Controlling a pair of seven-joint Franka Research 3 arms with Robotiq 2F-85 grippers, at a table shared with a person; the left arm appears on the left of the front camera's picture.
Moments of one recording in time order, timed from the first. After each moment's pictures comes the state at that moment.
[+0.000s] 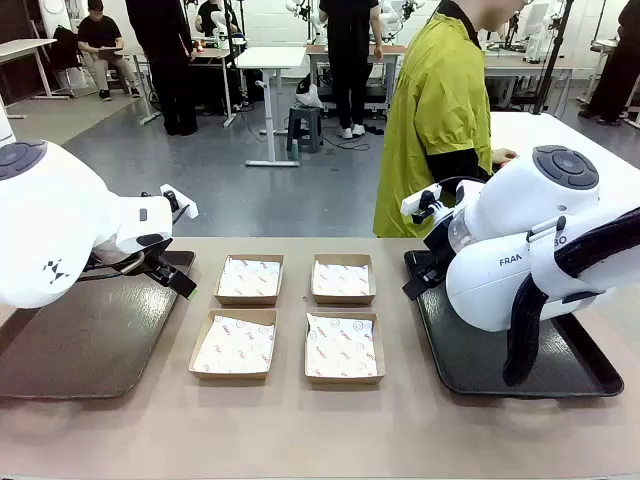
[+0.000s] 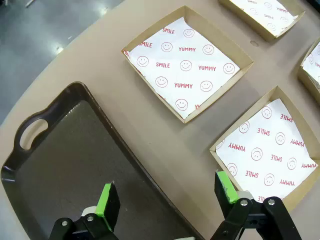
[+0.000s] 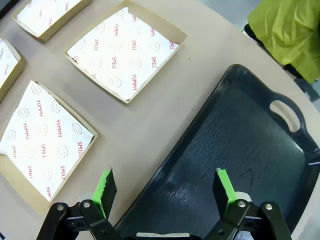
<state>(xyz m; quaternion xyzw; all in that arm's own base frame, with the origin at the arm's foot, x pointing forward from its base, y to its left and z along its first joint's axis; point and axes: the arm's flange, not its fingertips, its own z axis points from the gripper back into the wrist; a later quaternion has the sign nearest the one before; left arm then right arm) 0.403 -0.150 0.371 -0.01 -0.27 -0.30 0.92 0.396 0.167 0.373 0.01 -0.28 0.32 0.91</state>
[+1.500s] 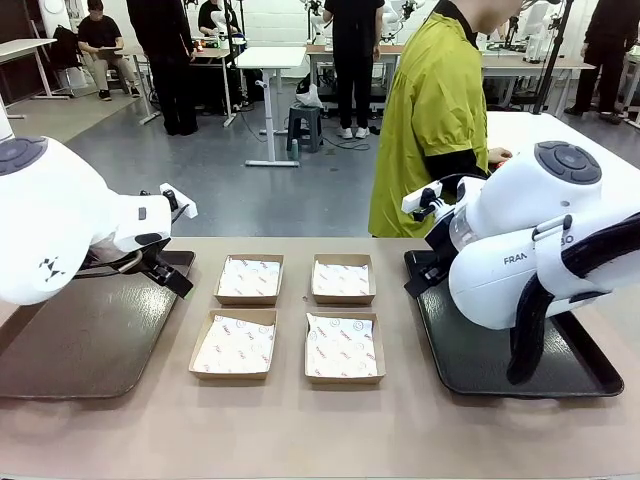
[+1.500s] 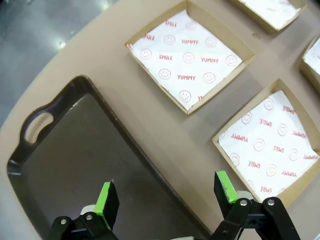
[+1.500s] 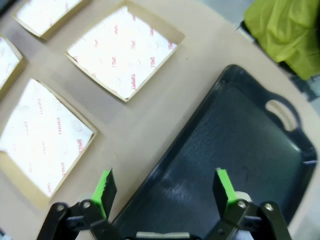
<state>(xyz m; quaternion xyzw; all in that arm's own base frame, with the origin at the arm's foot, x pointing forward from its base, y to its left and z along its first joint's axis) 0.399 -0.147 0.382 0.01 -0.25 -0.31 0.92 0.392 0.165 0.388 0.00 -0.28 0.32 0.91</state>
